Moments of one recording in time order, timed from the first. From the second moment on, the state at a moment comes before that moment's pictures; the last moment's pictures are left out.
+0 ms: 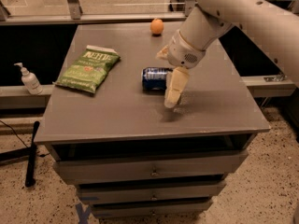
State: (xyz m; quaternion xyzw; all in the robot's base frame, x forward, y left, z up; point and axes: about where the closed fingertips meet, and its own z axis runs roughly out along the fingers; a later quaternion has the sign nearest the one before) arm 0.583 -0.047 0.854 -0.72 0.65 0.15 0.20
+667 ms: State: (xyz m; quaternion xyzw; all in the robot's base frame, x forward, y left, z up) arm 0.579 -0.028 0.841 -0.73 0.66 0.09 0.13
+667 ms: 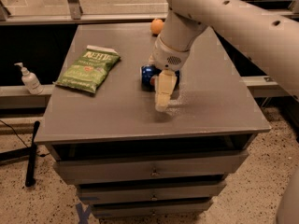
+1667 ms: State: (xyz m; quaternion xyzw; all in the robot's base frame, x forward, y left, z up) arm 0.585 -0.009 0.832 -0.73 0.68 0.02 0.06
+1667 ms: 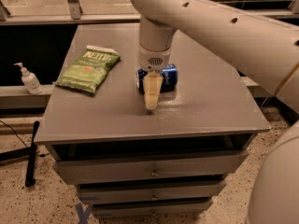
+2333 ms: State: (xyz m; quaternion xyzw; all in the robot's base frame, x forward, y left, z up) arm 0.593 -0.016 0.842 -0.72 0.69 0.00 0.07
